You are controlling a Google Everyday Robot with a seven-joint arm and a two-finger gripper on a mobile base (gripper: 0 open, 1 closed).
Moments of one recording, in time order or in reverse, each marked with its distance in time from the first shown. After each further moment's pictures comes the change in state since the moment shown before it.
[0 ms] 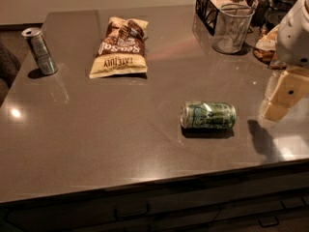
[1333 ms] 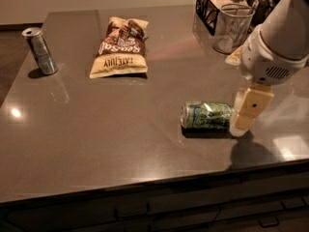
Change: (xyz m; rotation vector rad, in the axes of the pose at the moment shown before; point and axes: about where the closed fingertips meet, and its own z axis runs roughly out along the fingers) arm -0.030 0.002 0.057 -0.043 -0.044 -0.080
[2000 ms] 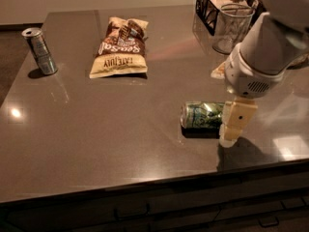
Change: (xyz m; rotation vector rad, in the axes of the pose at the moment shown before) arm -0.011 0.013 0.035 -0.069 0.000 -0.062
